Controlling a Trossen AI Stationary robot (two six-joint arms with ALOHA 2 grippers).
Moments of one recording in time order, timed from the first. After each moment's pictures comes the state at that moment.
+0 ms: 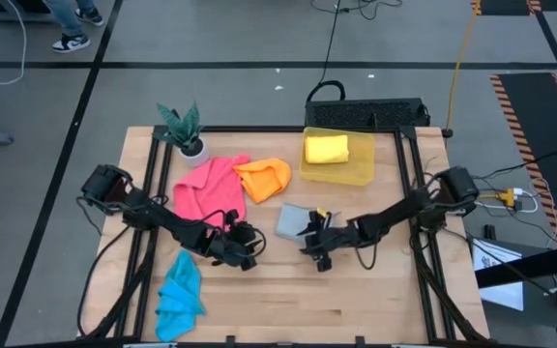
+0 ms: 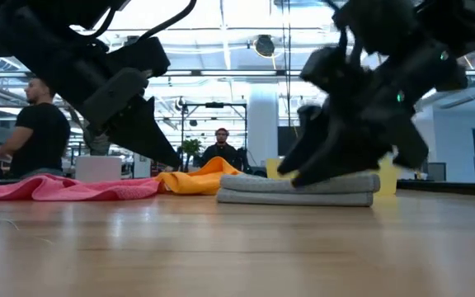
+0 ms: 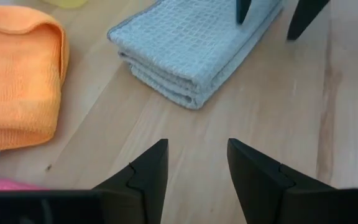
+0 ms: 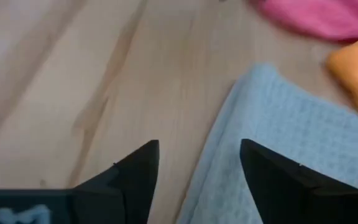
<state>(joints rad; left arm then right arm) -0.40 1.67 0.72 0.08 -0.58 -0.52 0.28 1.74 0.65 0.38 0.26 -0.11</state>
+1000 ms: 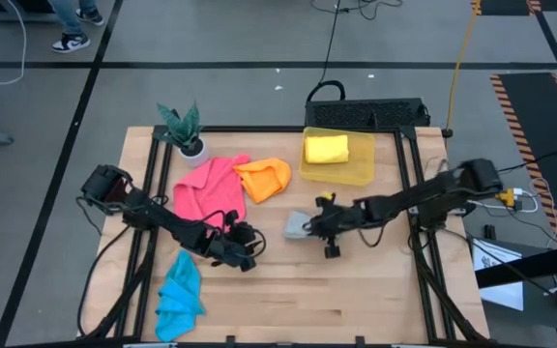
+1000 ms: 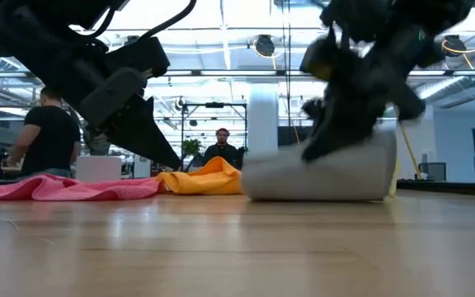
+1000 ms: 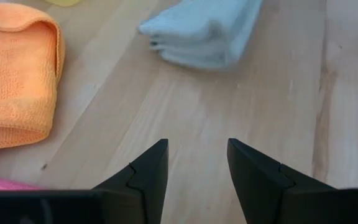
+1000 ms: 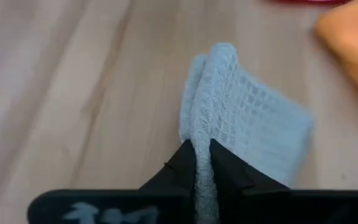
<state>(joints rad) -0.41 1.67 0.72 0.07 -0.57 -0.52 0.15 1.54 0.69 0.04 0.05 -0.04</state>
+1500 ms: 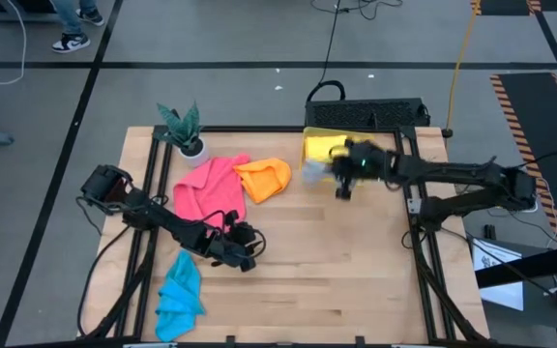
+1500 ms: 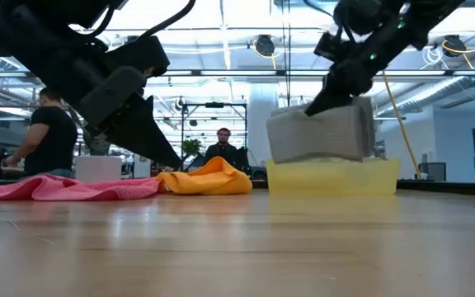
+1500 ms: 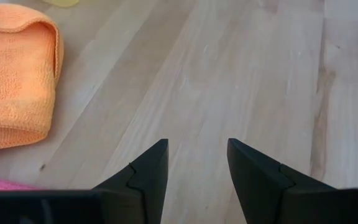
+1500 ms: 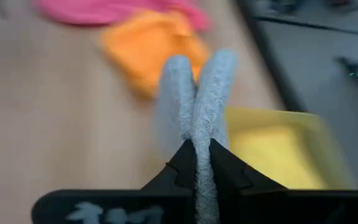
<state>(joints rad) -0.41 1.67 0.72 0.08 -0.57 -0.52 -0.33 1.16 0.69 -0.17 0.05 -0.28</state>
